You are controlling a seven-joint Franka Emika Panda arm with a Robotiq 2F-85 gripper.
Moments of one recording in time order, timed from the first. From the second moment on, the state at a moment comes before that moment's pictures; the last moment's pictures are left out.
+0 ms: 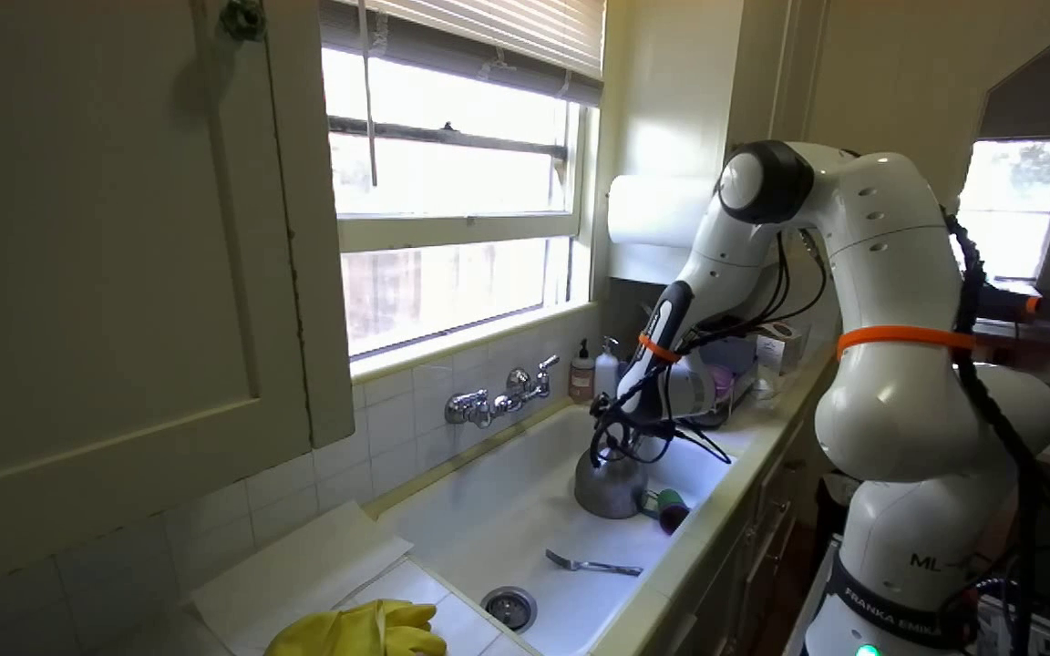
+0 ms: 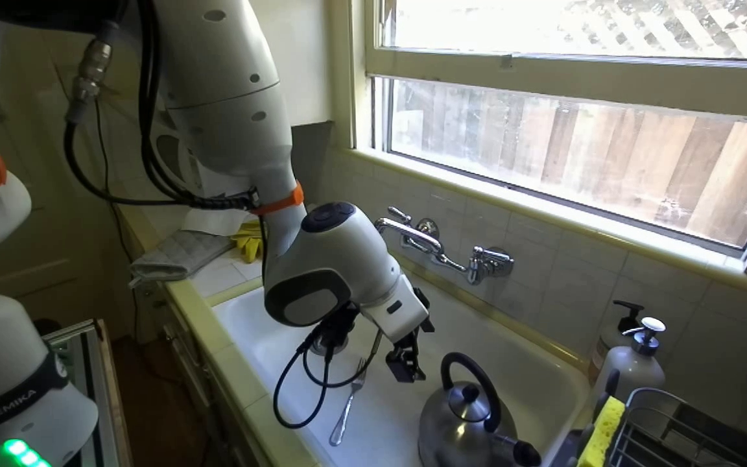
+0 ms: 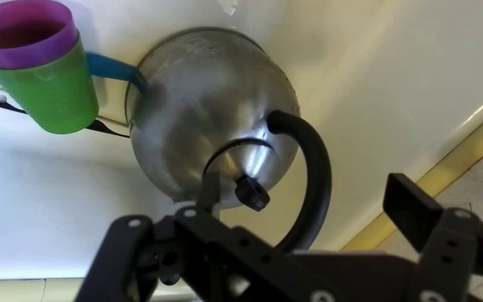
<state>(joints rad) -0.57 0.49 0.11 -2.43 -0.03 3.44 0.56</state>
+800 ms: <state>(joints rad) -0.39 0.53 -0.06 -2.44 0.05 3.63 0.29</state>
